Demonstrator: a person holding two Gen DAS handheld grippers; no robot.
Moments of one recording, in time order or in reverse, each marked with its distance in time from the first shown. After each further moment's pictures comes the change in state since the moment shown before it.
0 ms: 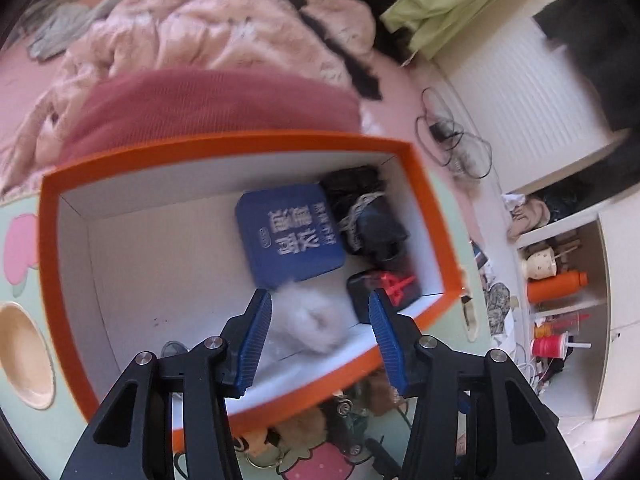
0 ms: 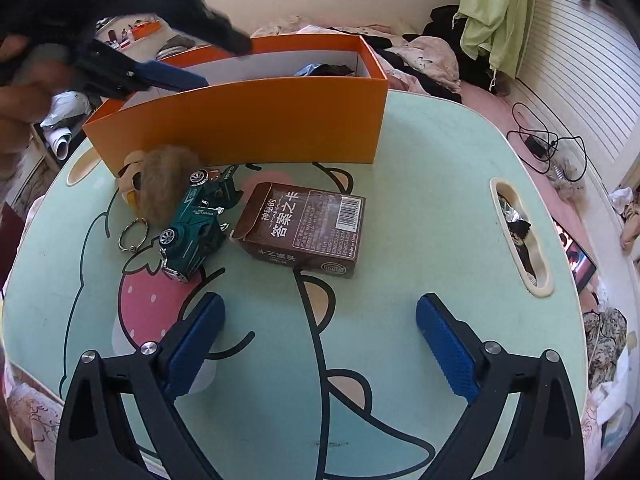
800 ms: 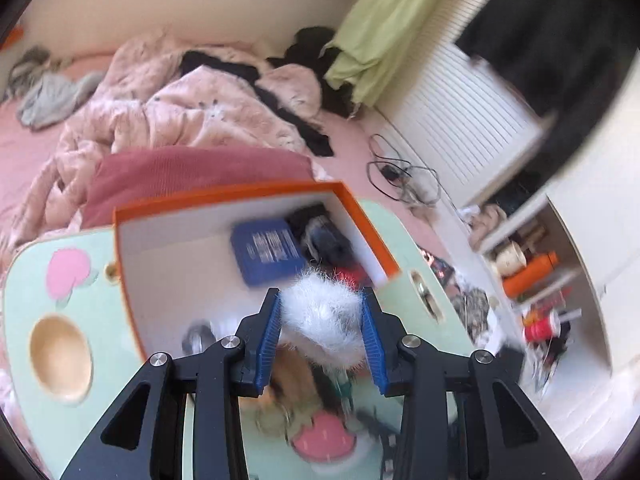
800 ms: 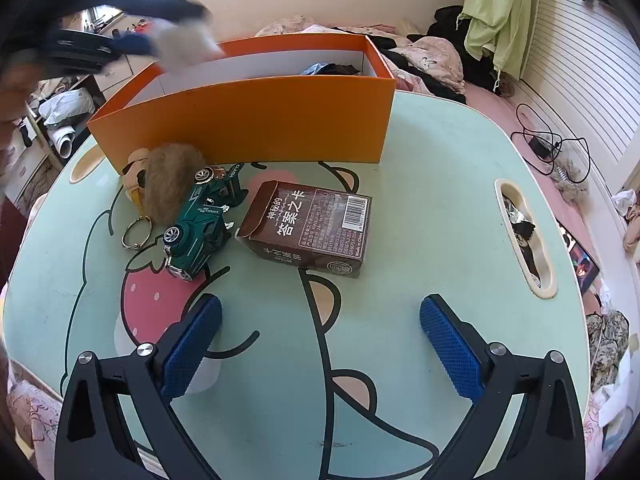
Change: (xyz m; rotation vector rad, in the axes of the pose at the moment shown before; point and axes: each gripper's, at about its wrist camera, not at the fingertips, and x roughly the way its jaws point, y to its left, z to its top) left arm -0.091 -0.012 -0.072 0.201 -0.284 -0.074; right arm 0.002 0.003 0.000 -0.009 0.002 0.006
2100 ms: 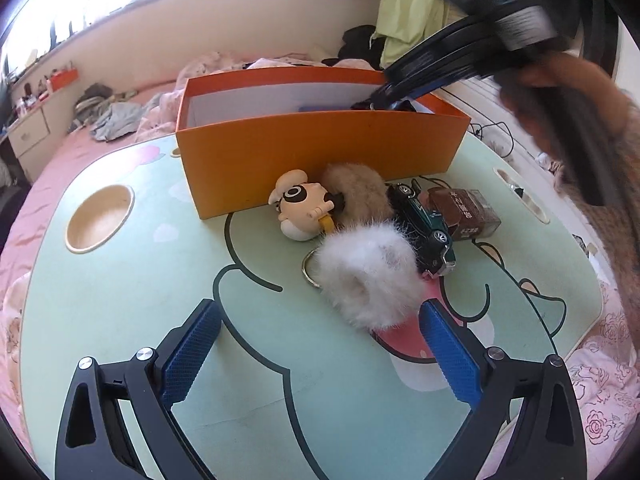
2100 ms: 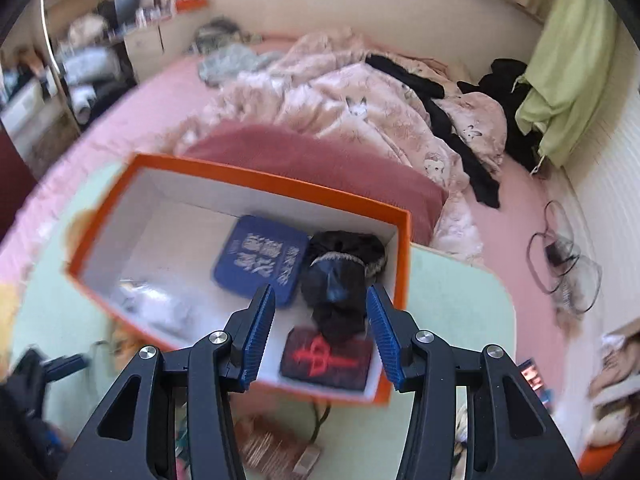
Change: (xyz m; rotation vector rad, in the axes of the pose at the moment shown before) left arm 0.031 -0.004 -0.145 0.074 -0.091 0.375; right arm 0.033 0.025 0.173 -0.277 0.050 -0.050
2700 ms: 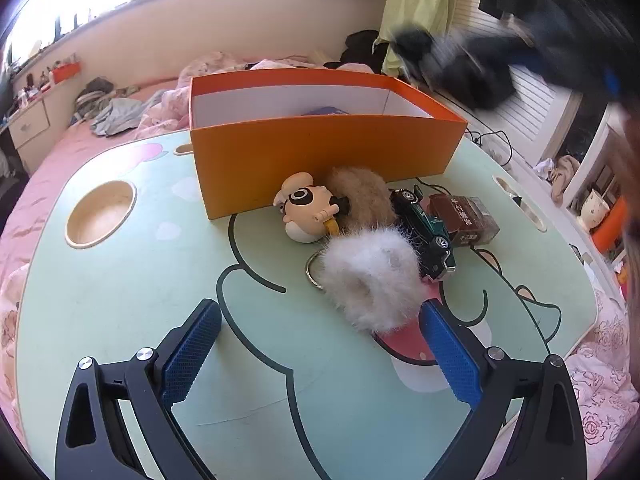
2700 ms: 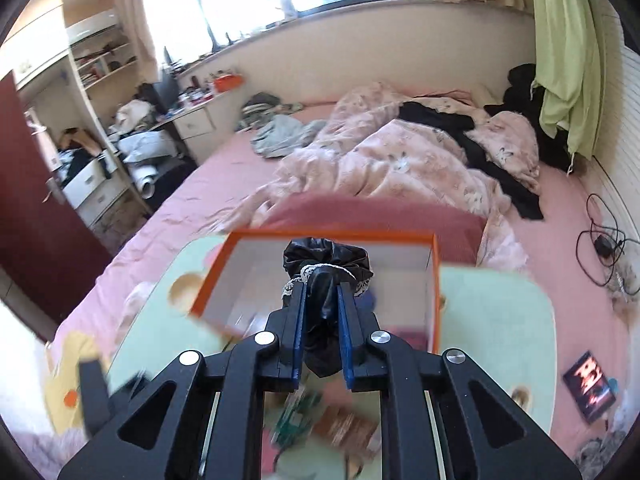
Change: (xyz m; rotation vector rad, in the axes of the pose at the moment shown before) left arm -0.001 0.004 0.000 -0.038 -0.011 -0.013; right arm -0.103 -0.025 -0.055 0.174 -0.241 0.386
